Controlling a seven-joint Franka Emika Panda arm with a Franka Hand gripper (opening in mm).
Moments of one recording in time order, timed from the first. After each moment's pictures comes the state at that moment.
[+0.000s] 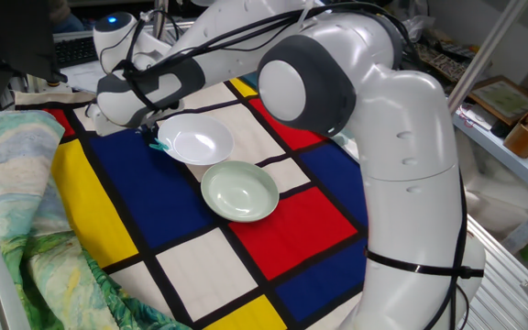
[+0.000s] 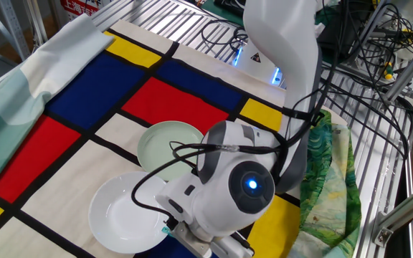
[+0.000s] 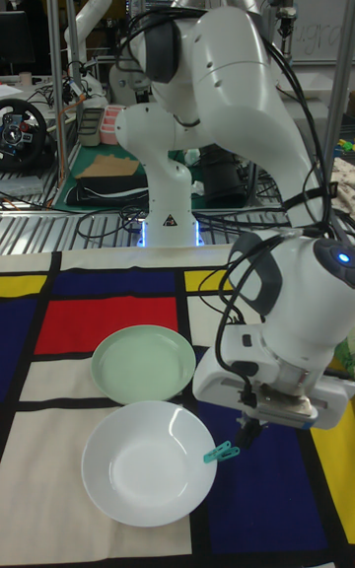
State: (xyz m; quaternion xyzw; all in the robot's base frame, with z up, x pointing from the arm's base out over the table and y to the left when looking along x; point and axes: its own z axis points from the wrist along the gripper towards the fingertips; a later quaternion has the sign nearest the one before) arm 0.652 0.122 0.114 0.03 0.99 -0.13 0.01
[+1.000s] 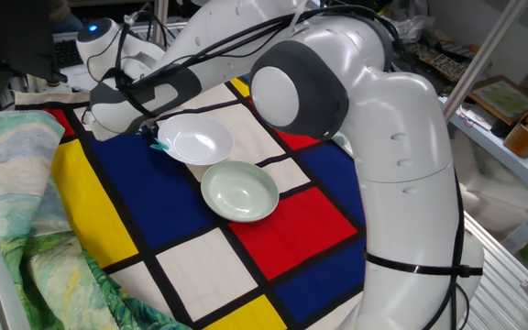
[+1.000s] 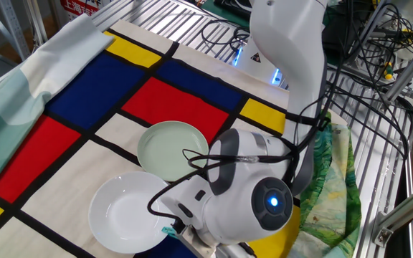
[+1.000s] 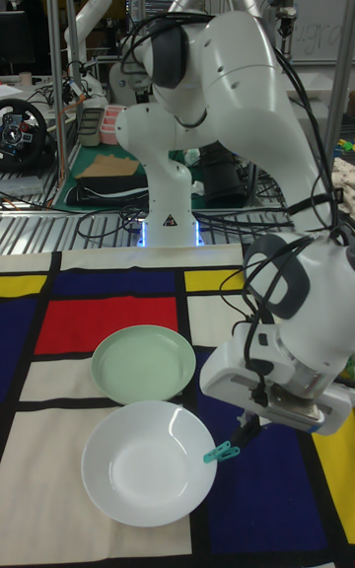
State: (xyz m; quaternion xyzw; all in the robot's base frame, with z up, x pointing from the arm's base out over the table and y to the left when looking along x) arm 0.651 0.122 0.113 0.03 0.98 -0.19 0.01
